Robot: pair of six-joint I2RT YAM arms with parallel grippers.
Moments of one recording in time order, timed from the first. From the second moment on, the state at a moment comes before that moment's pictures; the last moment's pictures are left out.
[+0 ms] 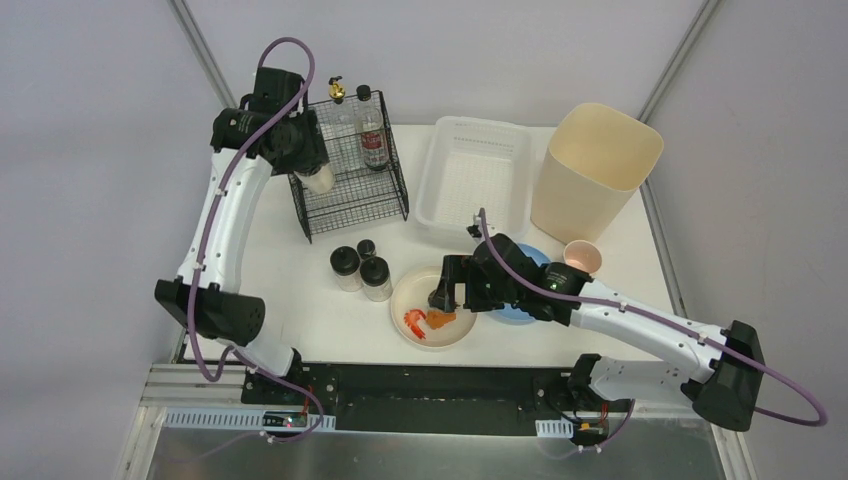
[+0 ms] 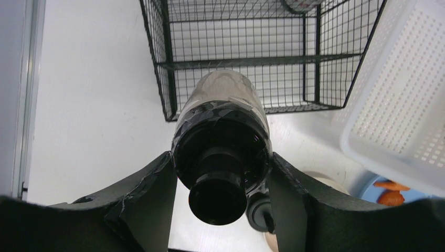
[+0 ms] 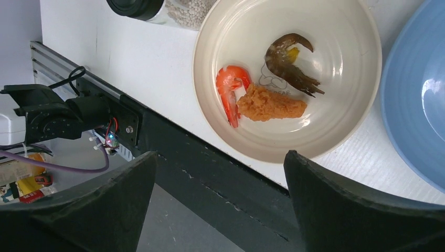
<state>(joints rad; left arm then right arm) -0.20 1.55 1.91 -1.21 -0.21 -0.39 1.03 1.12 0.89 -0.56 0.02 0.84</state>
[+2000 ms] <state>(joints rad) -0.37 2.14 2.28 -1.01 -0.38 -0.46 1.03 0.98 0.78 -0.60 0.07 0.87</state>
